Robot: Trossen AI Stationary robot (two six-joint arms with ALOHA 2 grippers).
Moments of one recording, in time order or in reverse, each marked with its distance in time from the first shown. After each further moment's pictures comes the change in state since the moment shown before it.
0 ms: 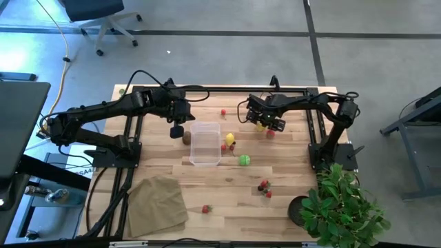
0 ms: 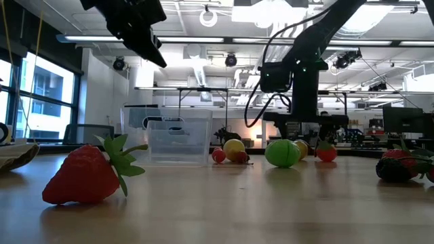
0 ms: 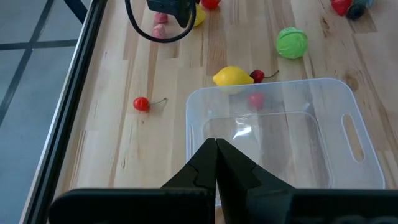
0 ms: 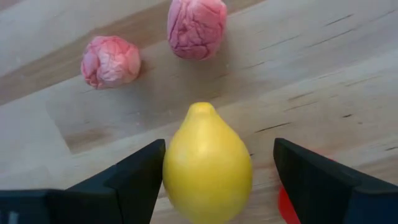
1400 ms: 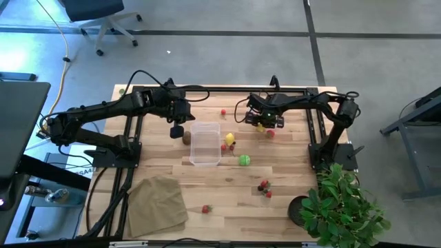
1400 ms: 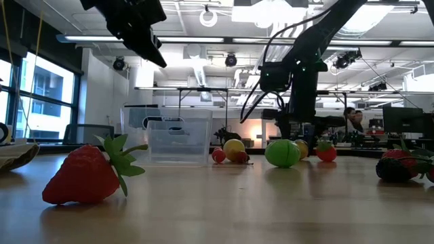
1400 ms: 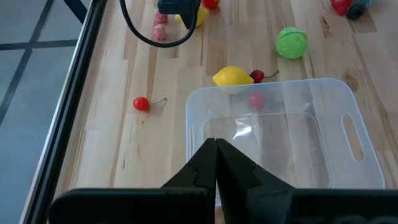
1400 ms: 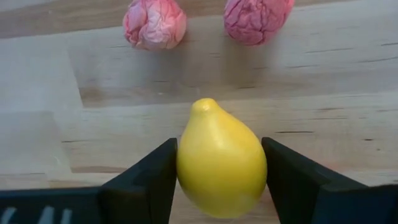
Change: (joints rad) left arm 0.000 0.000 0.000 0.000 0.000 0.000; right arm -0.015 0.002 0.001 0.029 -0.079 -0.275
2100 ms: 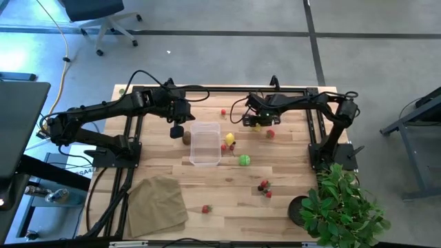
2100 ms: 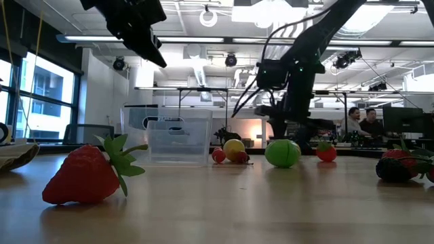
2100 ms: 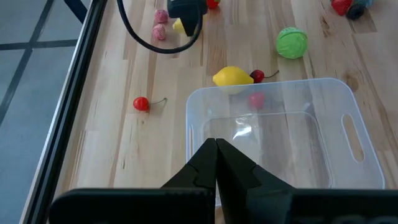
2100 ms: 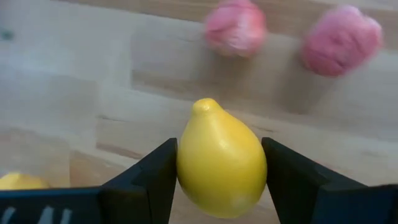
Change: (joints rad) left arm 0.000 0.000 0.000 0.000 0.000 0.000; right arm 0.016 0.004 0.000 0.097 -0.017 -0.249
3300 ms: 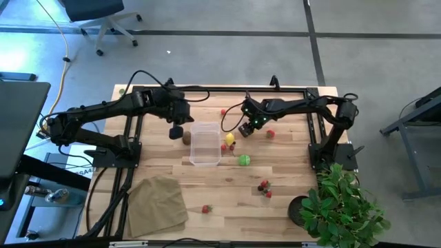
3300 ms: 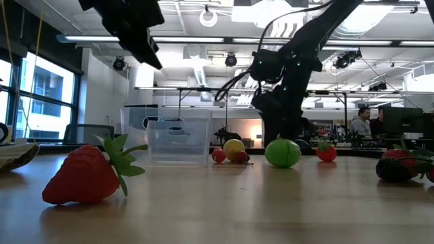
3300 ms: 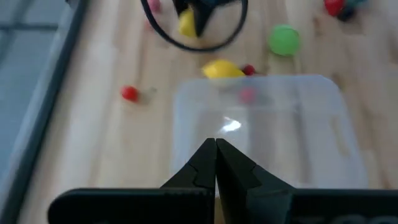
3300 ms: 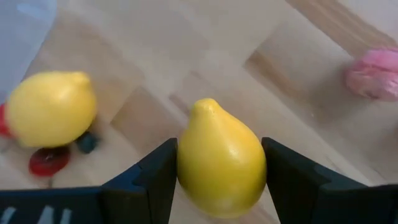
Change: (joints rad) left arm 0.000 0.000 0.000 -0.057 0.054 -0.057; right arm 0.090 -0.009 0.000 0.099 -0.034 -0.447
